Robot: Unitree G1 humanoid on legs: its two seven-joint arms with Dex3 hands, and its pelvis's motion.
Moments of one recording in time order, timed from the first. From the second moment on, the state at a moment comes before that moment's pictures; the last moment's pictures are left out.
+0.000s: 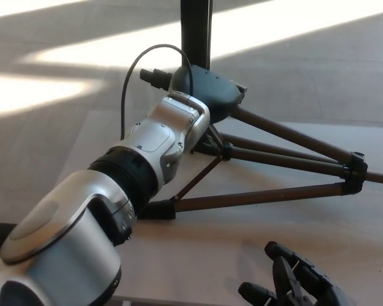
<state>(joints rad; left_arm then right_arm) -1.28 0.17 -0.87 1.07 0.80 0.06 -0.09 0.23 0.07 0.11 -0.39 0.60 0.54 -0.34</state>
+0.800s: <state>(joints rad) -1.17 0.12 -0.73 1.04 0.83 0.04 0.10 0.22 0.07 0.12 -0.38 0.58 0.53 -0.34</state>
